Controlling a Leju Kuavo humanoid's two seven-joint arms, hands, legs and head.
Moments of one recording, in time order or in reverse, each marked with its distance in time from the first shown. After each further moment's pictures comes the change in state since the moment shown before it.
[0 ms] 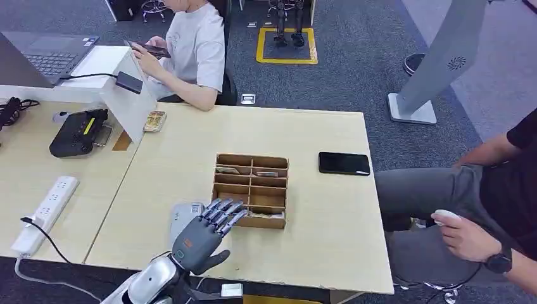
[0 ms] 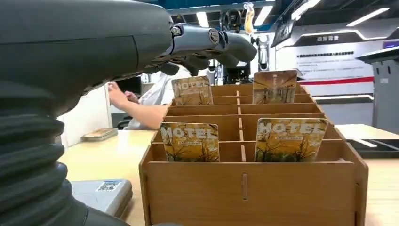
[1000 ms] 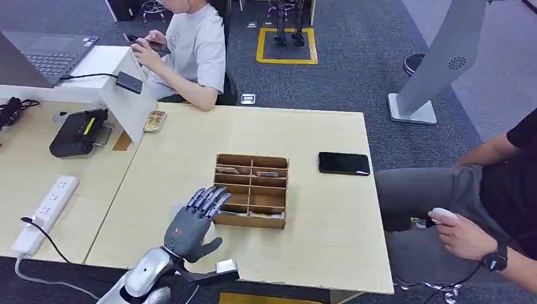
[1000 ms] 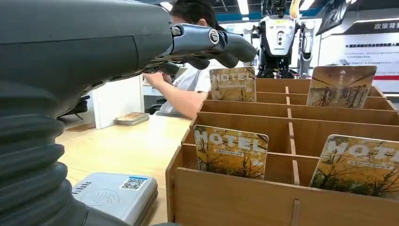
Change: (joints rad) left arm -0.002 -0.037 0.100 0.051 0.055 0.000 0.035; right arm 0.000 0.000 0.000 0.000 0.000 0.000 -0.001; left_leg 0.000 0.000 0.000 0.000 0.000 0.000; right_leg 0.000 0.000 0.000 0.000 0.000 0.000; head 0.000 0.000
